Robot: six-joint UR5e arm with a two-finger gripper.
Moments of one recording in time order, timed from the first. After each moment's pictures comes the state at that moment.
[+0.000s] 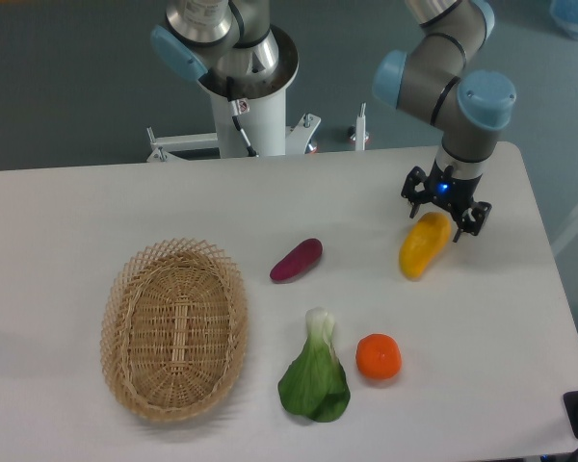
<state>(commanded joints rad) 2.91 -1.90 -1.89 -0.83 1.45 1.58</state>
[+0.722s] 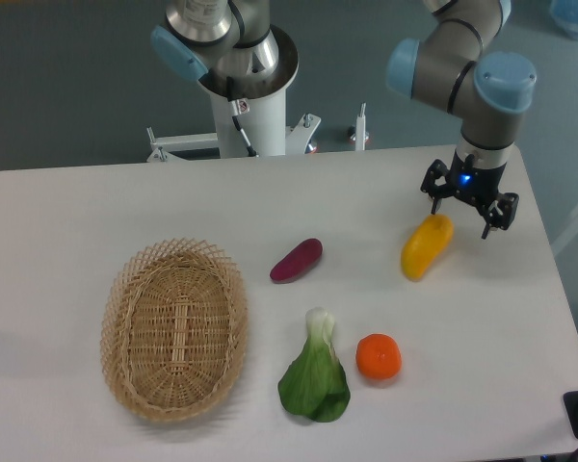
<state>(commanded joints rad) 2.91 -1.88 -1.83 -0.85 1.46 1.58</state>
